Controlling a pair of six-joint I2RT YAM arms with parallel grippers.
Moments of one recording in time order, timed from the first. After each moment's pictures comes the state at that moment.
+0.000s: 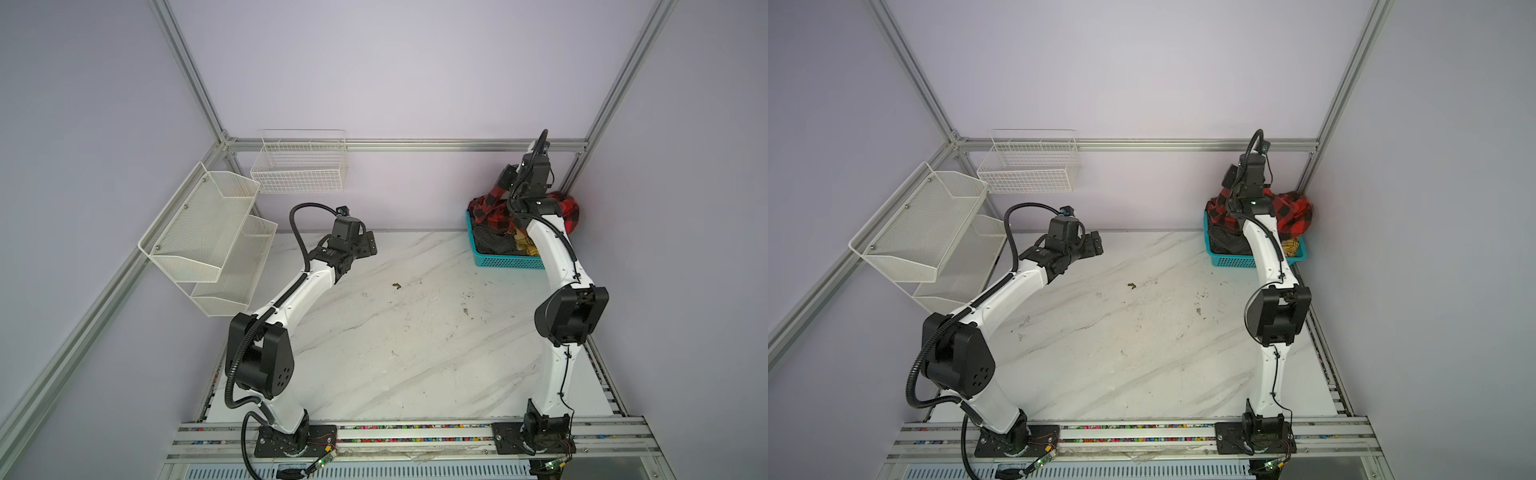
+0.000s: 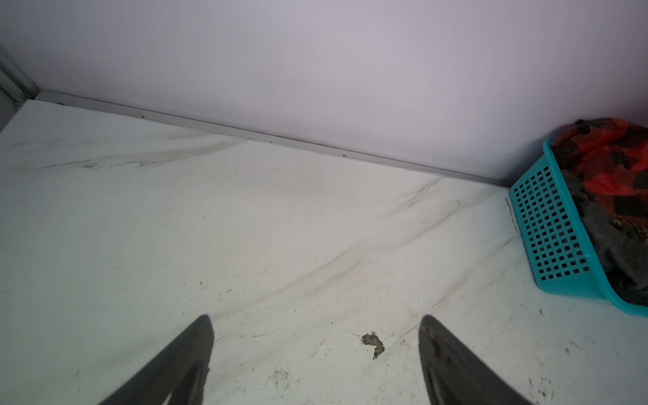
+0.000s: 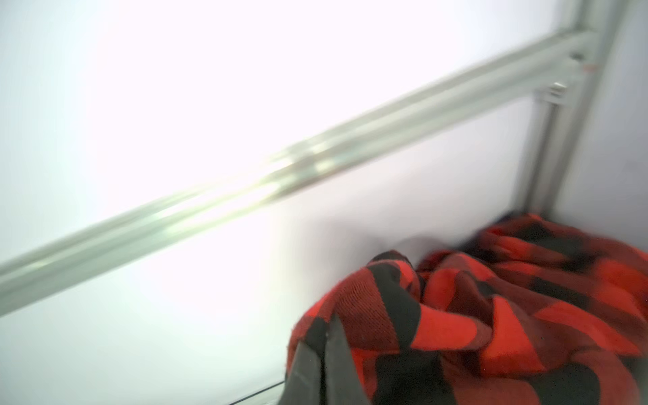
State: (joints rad) left arm -0.33 1.69 1.50 -0.38 -0.24 -0.44; right arm 0.15 2.06 2.28 -0.31 0.14 0.35
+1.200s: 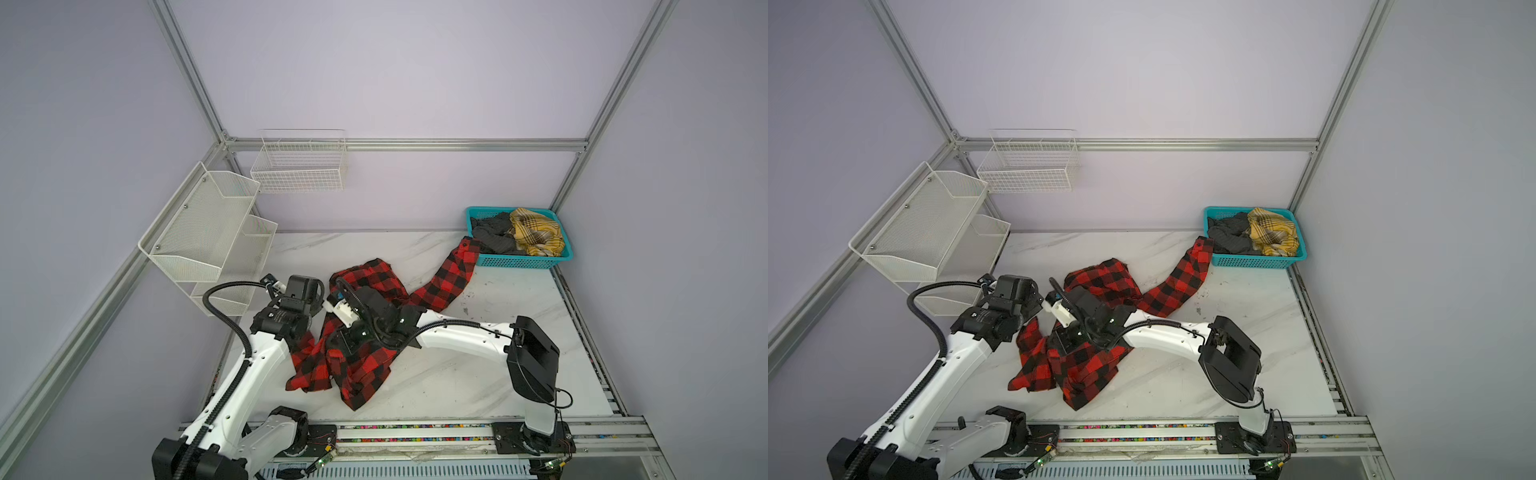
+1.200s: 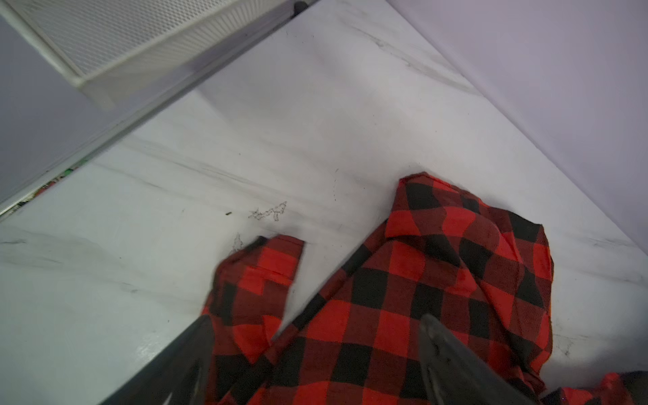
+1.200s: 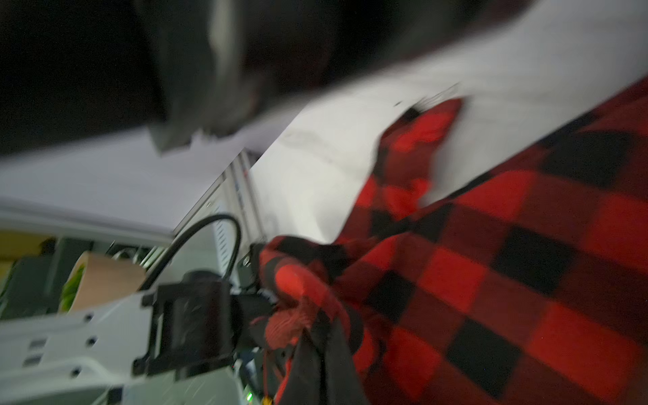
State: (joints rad) left arm -0.22 1.08 0.94 -0.79 -0.45 -0.91; right arm 1.07 1.94 1.56 -0.23 -0.30 0.51
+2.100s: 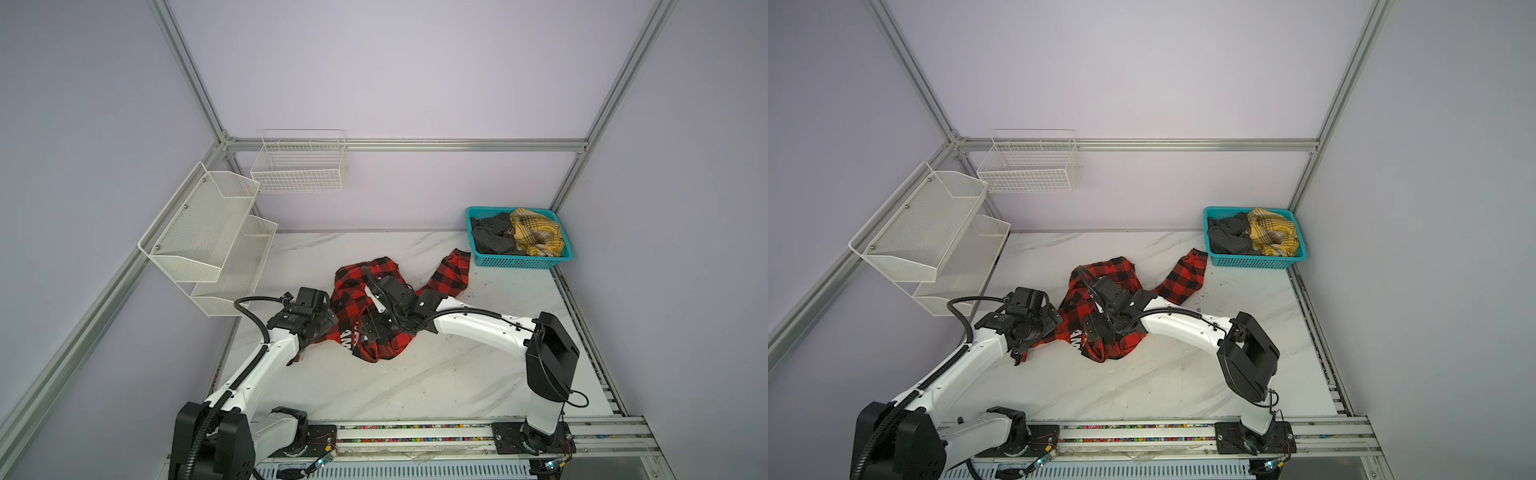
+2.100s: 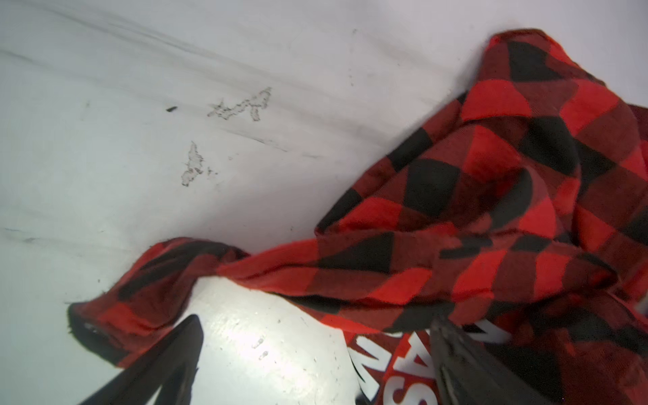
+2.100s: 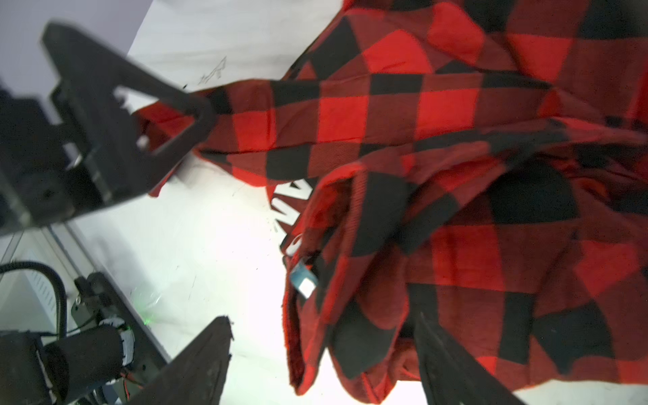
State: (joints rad) left arm -0.16 1.19 0.77 -0.70 -0.25 -0.92; right arm 1.02 1.85 1.49 -0.56 -0.05 0.47
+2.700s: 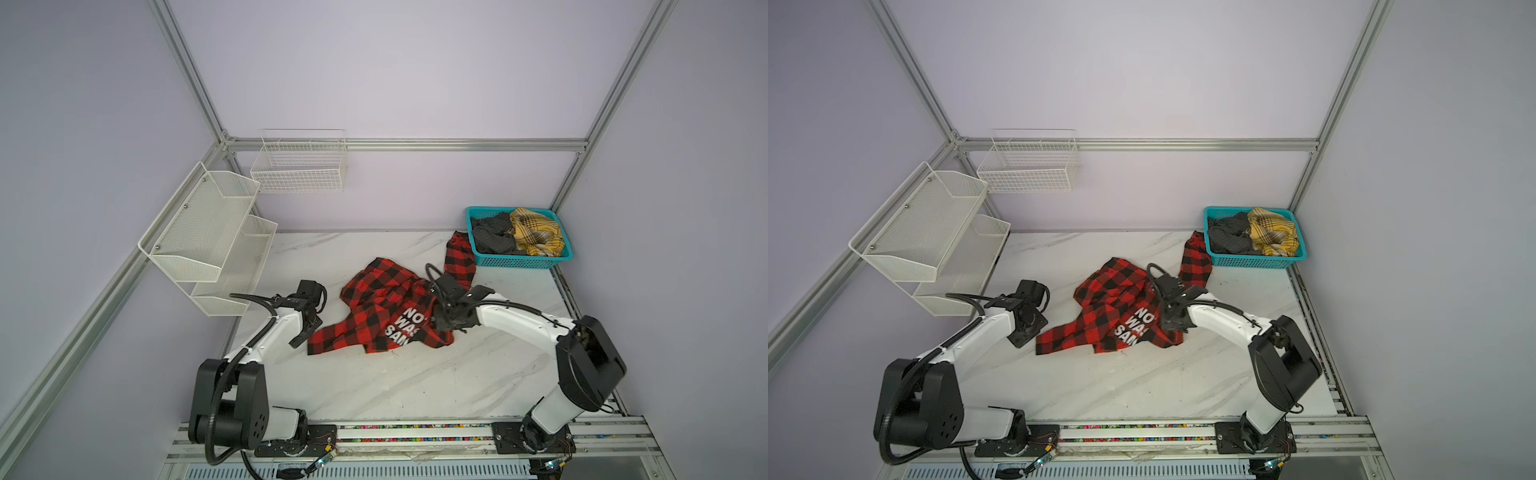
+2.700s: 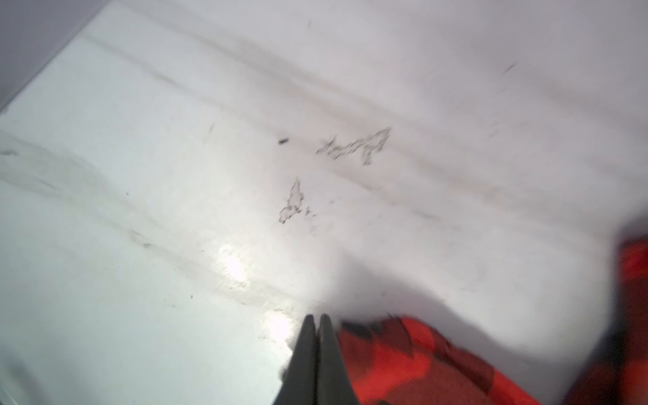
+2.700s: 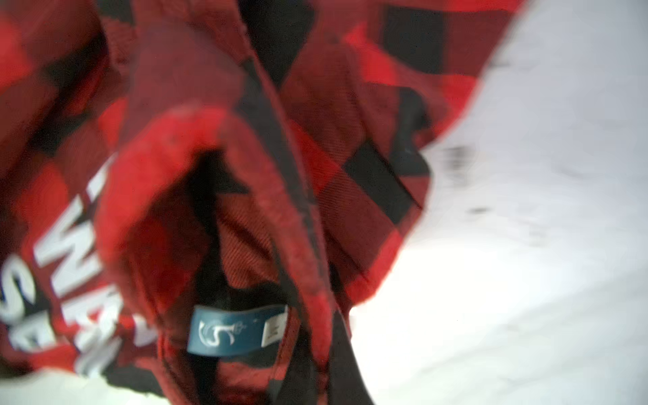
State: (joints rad) left arm -0.11 1.33 0.90 -0.80 -0.40 -0.94; right arm 0.60 1.57 1.11 -0.75 0.24 0.61
